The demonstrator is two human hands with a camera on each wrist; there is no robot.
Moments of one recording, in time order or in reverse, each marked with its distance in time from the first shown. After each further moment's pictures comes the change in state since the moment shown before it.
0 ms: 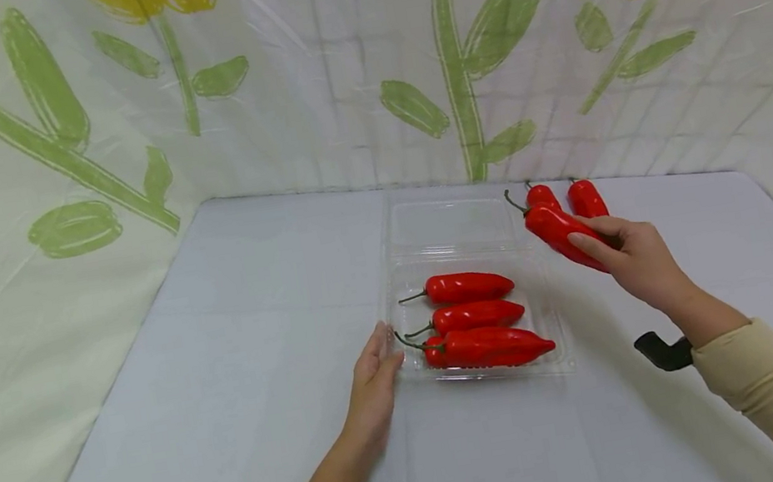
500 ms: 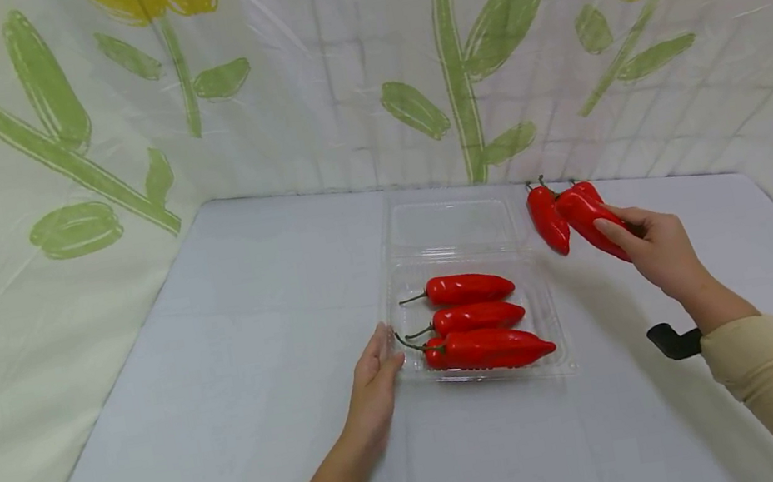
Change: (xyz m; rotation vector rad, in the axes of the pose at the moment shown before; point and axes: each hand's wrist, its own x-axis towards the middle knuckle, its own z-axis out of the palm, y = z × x) left_hand -0.001 0.001 0.000 0.006 -0.005 0.000; right_hand 0.012 0.029 -0.014 0.021 0.060 0.135
